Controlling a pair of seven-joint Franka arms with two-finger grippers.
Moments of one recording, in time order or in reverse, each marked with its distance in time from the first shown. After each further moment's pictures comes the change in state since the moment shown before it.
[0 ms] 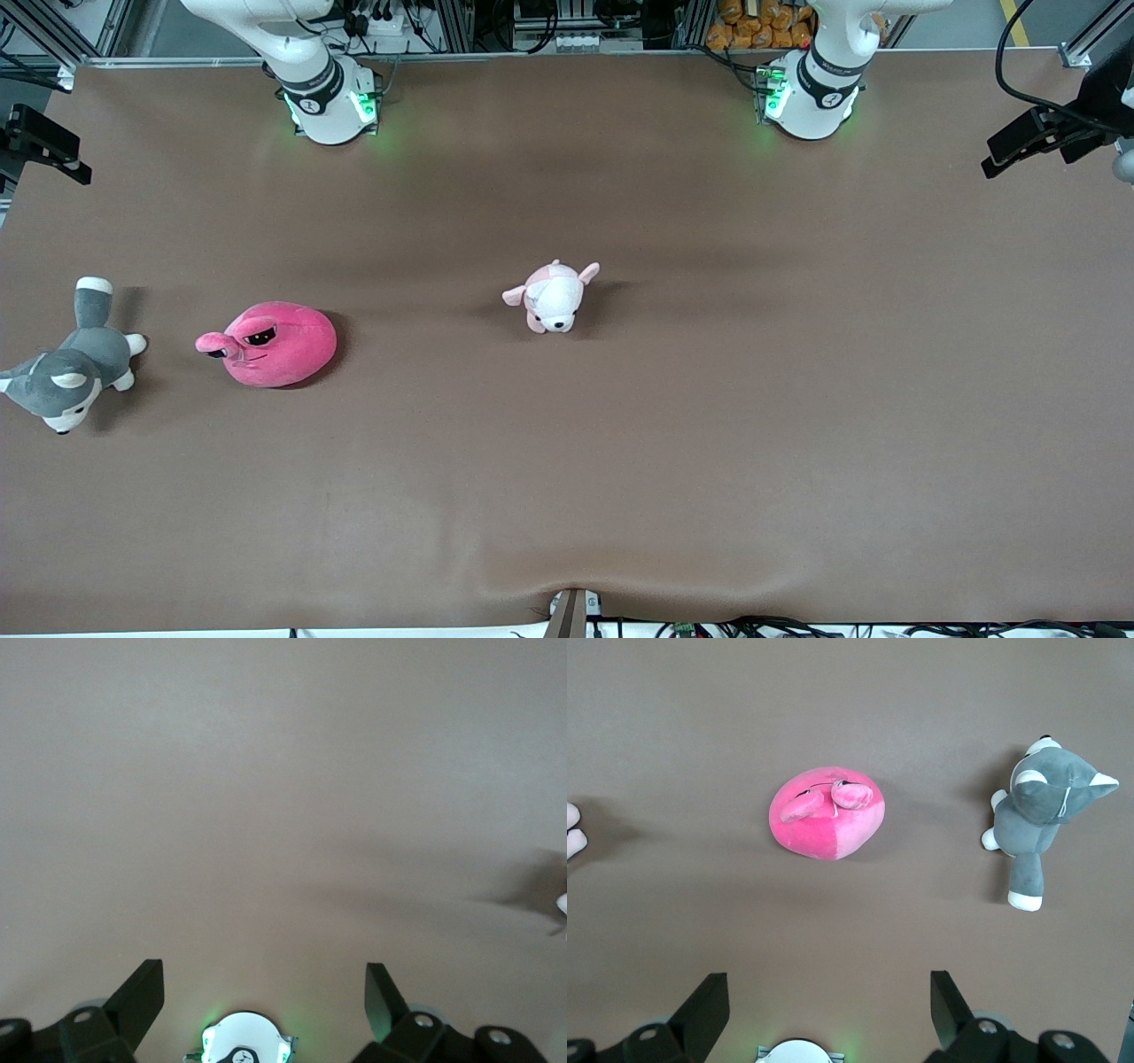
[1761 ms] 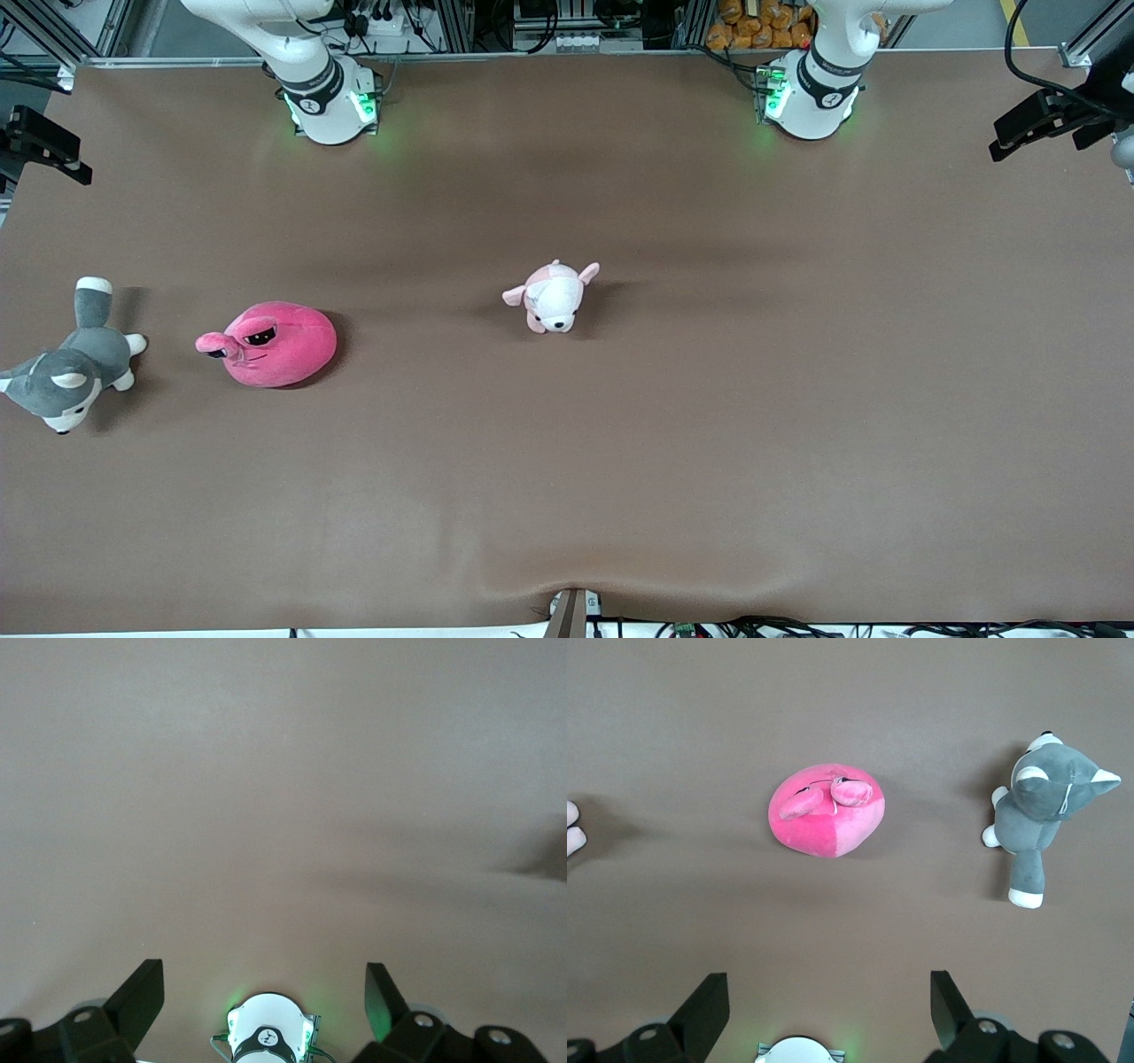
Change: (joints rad) left arm -0.001 0.002 -0.001 0.033 0.008 -0.071 0.069; right arm -0.001 0.004 0.000 0.001 0.000 -0.005 0.000
